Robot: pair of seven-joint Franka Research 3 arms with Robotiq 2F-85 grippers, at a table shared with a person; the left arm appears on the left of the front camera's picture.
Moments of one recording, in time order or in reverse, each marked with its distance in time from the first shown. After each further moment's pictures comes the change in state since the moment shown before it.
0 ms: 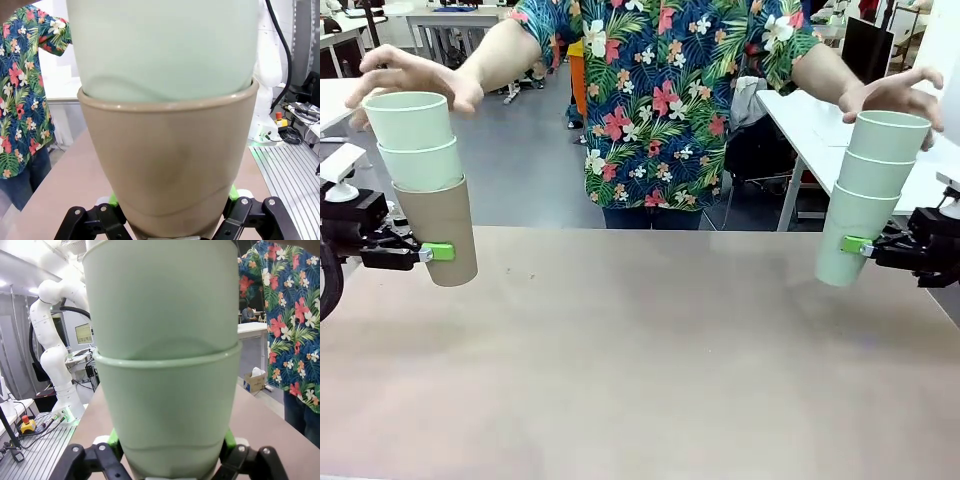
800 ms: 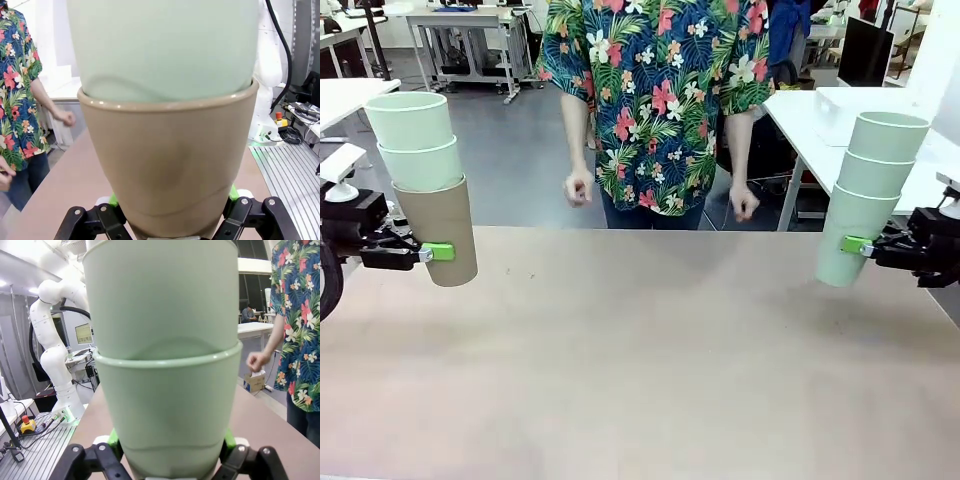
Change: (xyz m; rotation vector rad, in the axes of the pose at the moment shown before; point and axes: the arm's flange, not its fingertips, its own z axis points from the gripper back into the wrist) left arm 0.000 0.000 0.000 0.000 0.000 0.000; right arm 0.000 0.000 0.000 0.000 0.000 0.000
